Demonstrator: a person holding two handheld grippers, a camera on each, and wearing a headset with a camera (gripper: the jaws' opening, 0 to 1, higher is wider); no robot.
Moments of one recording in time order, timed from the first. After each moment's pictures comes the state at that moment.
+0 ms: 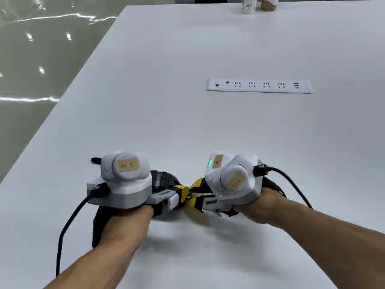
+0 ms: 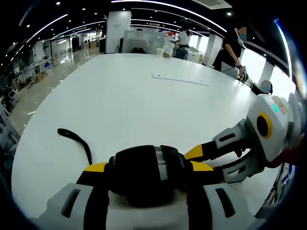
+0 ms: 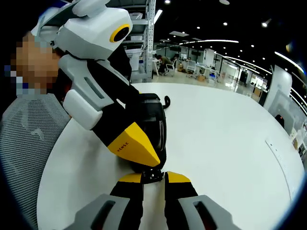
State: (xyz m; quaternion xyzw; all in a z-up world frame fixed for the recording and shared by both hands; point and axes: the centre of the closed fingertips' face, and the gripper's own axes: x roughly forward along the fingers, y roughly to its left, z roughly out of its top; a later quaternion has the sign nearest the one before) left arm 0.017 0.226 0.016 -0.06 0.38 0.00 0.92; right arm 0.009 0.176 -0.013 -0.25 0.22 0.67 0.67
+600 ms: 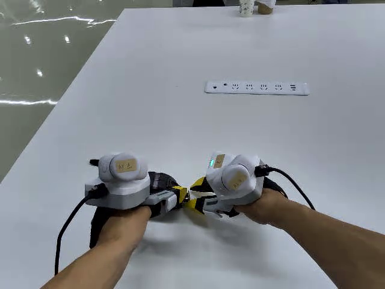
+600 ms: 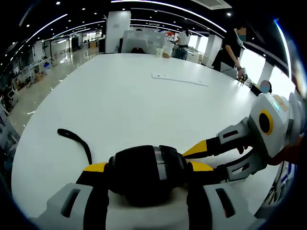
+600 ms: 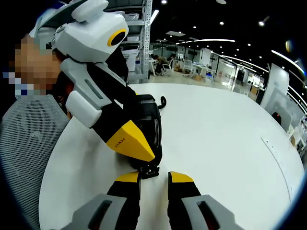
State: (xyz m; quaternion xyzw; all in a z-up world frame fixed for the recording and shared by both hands) left arm 0.016 0.225 0.018 -0.06 0.38 0.00 0.92; right arm 0.013 0.167 -0.007 -0.25 0.23 0.66 0.68
